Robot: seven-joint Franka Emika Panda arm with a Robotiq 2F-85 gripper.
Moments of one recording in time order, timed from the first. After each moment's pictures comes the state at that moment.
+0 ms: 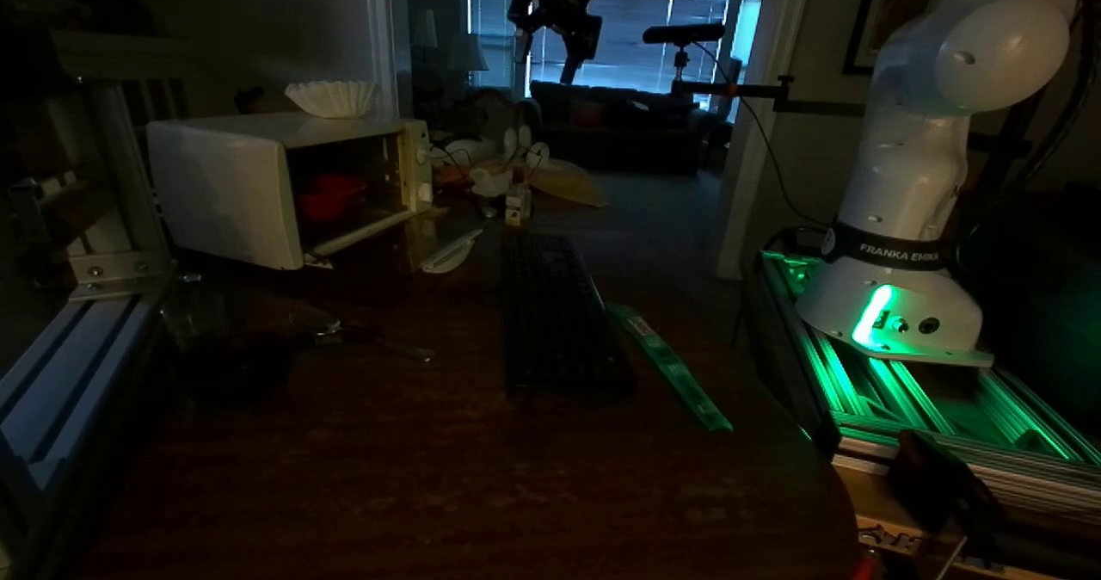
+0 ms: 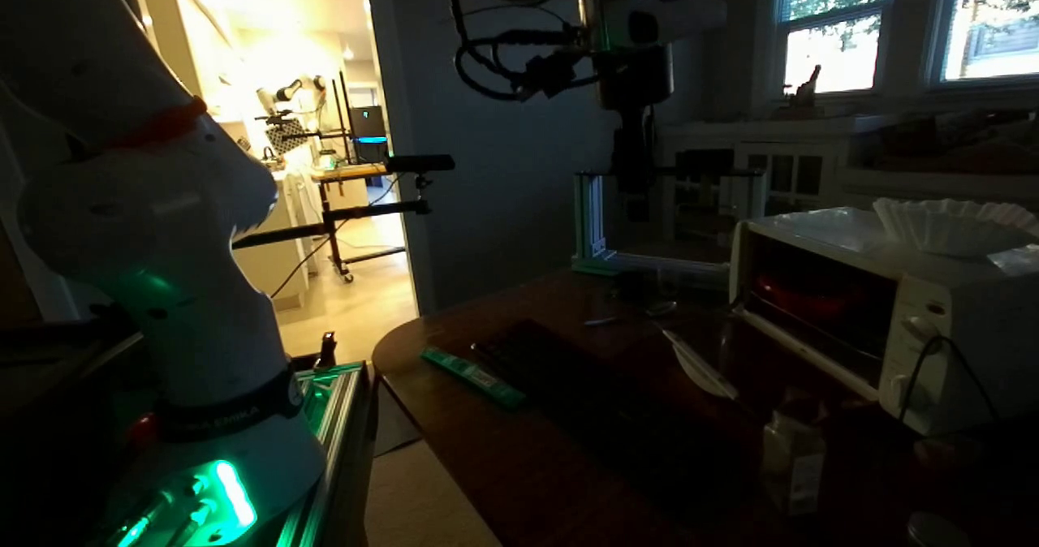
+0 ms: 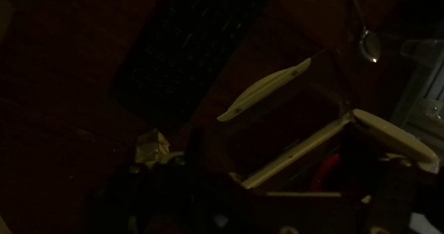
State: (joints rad) arm -0.09 -0.34 -0.08 -2.44 0.25 2.26 0.27
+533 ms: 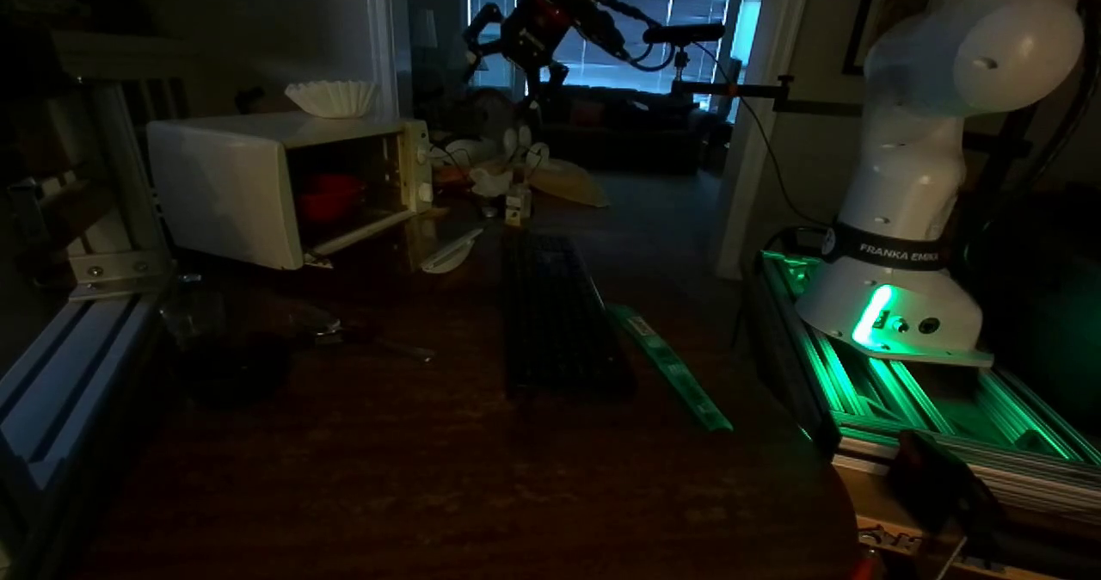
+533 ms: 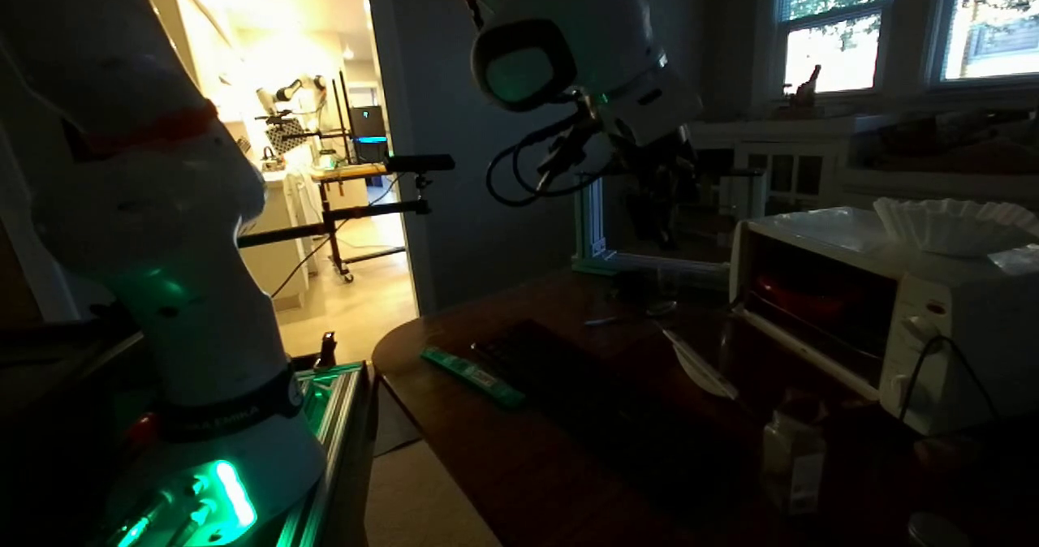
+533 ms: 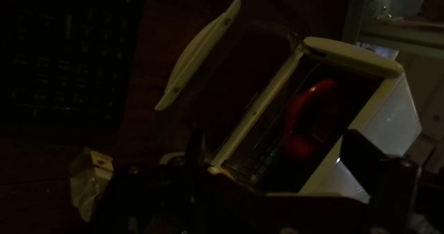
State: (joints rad) arm 0.04 -0.21 -0.06 -2.54 0.70 2.78 0.26
